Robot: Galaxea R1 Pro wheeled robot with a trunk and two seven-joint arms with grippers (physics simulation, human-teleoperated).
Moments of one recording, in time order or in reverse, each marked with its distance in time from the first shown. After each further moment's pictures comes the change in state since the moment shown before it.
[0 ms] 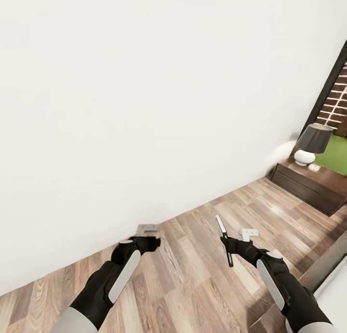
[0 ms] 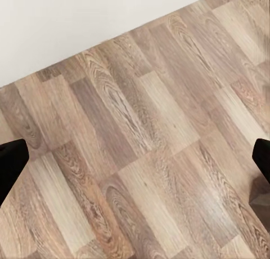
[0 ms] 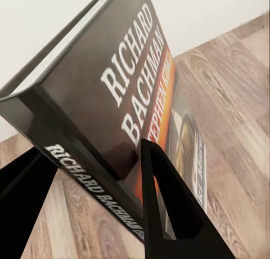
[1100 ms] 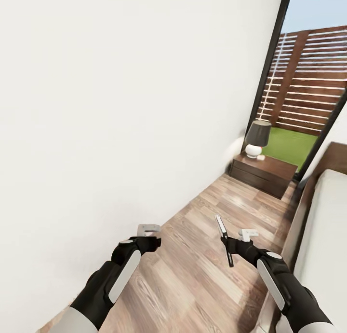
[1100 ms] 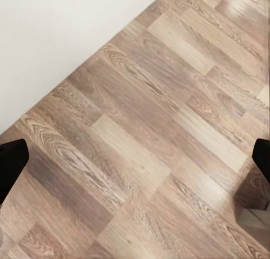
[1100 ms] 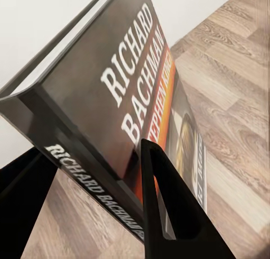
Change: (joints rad) left arm 0.000 -0.001 -0.001 -0.001 0.002 0.002 -0.002; right arm 0.000 -0.002 0.000 0.000 0.001 0.000 0.000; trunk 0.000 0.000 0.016
